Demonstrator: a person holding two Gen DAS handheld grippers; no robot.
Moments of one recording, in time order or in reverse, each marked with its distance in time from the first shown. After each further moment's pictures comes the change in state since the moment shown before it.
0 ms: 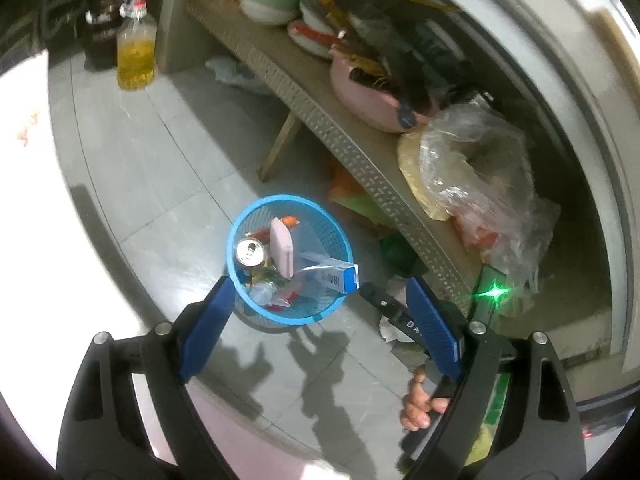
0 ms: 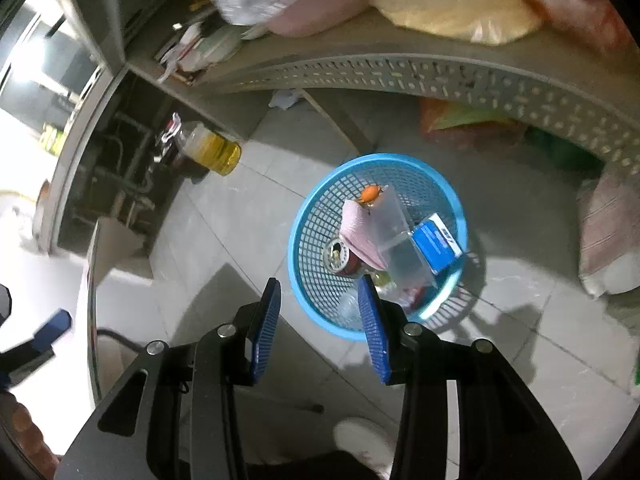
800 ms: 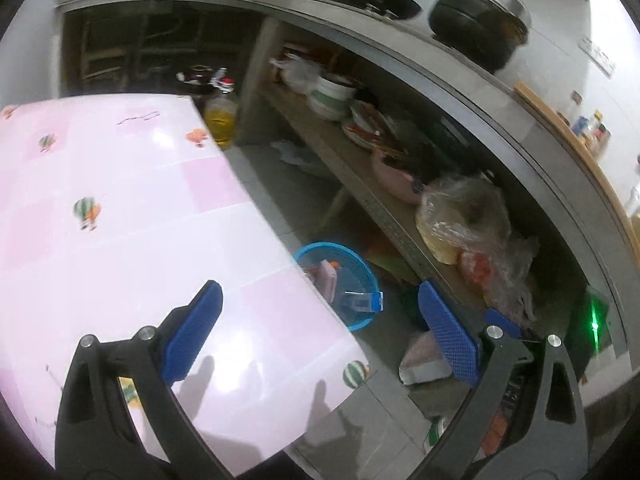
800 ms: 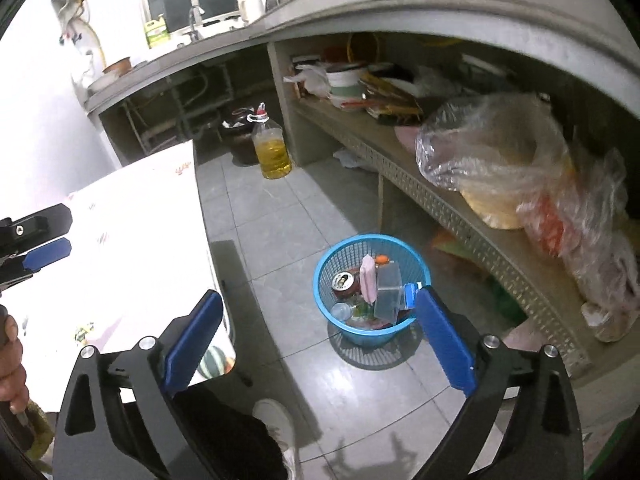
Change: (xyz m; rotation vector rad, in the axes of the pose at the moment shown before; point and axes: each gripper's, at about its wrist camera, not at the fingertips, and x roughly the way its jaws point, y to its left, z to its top) left arm -0.172 0.007 -0.135 -0.131 -0.367 0.163; right arm -0.190 0.126 -0.104 -0.609 -0.224 -0.111
